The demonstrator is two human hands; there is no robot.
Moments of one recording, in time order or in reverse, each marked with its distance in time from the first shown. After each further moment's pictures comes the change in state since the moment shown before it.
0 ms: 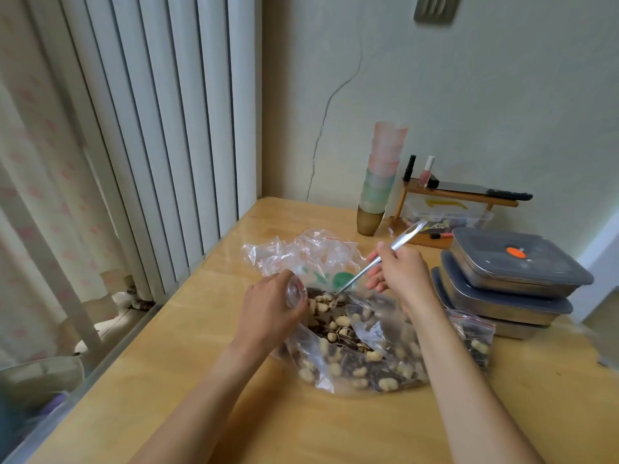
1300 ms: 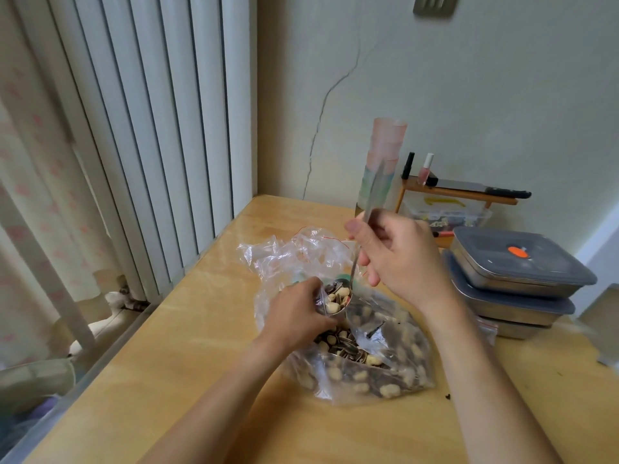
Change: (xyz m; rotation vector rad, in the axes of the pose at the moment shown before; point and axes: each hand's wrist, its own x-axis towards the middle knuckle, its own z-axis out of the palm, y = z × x) left_hand 0.014 0.027 0.029 -0.118 -0.206 -0.028; right_hand -0.043 -0.062 -0.012 -0.256 -0.107 -0.674
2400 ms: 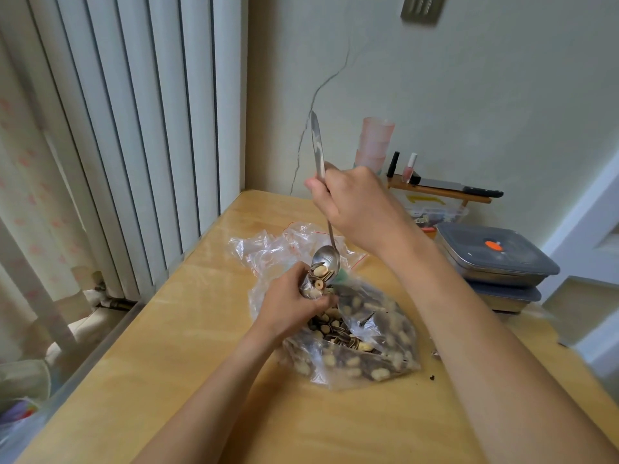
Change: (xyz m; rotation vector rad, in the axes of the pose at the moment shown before) left_hand -0.011 0.005 -0.015 -0.386 0.033 -0.049; right_hand 0.055 -0.050 0.018 -0.515 -0.081 -0.307
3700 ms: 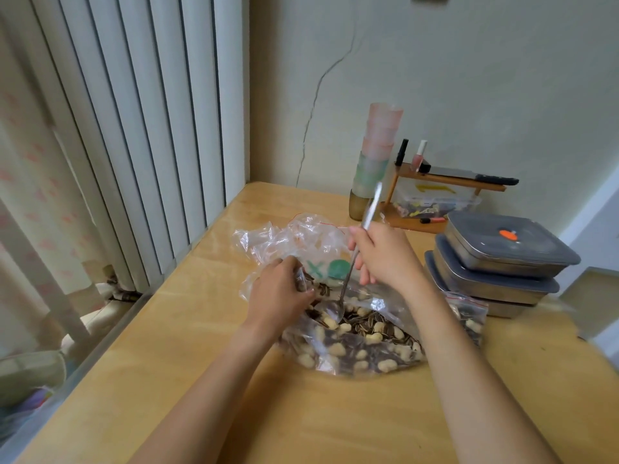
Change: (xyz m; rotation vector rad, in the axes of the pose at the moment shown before) left_hand 0.006 -0.021 -0.007 0.393 0.103 0.006; right_hand -0.071 0.053 0.060 0.374 -0.177 0.625
